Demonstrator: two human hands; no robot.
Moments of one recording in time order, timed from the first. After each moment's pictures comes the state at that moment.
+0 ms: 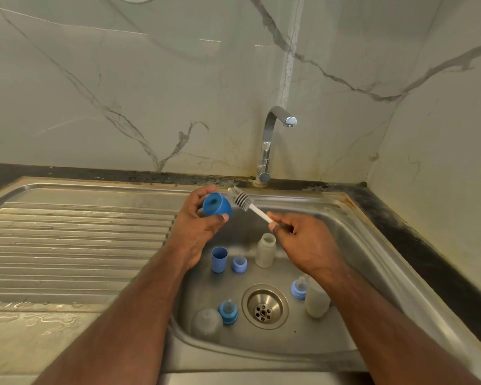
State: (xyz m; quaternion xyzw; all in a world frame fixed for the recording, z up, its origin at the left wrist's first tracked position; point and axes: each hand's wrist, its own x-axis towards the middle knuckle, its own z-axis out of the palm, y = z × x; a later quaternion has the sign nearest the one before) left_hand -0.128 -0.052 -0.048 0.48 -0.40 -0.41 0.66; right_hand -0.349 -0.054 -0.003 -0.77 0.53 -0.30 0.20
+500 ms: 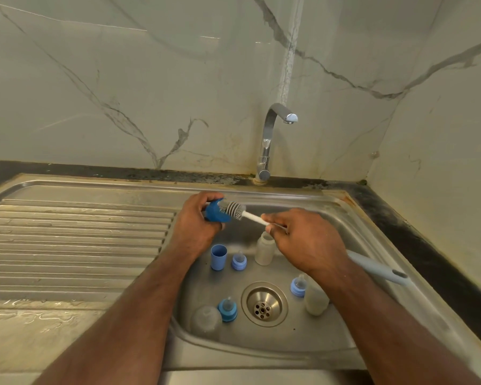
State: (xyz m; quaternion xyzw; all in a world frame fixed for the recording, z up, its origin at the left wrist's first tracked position) left_hand -0.122 -0.056 -0.051 0.62 -0.55 -0.17 0.53; right_hand -0.346 -0.044 0.015 -0.83 0.53 -0.16 0.05
